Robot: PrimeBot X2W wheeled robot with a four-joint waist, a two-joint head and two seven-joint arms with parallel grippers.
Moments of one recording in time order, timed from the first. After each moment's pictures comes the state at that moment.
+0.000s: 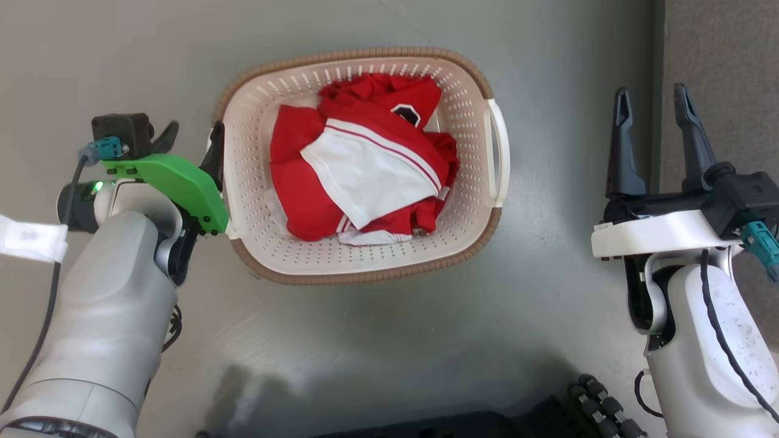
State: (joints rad) left arm -0.86 0.12 -0.49 1.02 -0.64 -0.13 -0.15; right arm -0.26 -0.06 0.12 0.01 0.09 -0.11 -0.25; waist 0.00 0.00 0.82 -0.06
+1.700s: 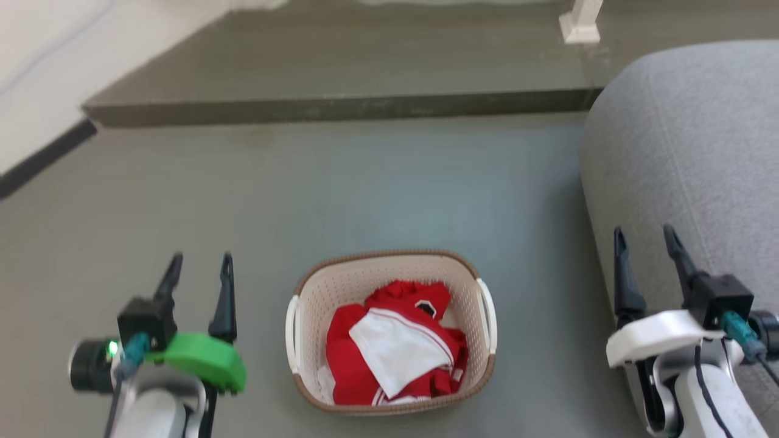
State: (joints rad) left arm -0.19 0.18 -0.33 0.30 -0.37 0.09 -0.26; right arm -0.04 -0.08 0.07 0.18 0.09 -0.07 -0.25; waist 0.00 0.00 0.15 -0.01
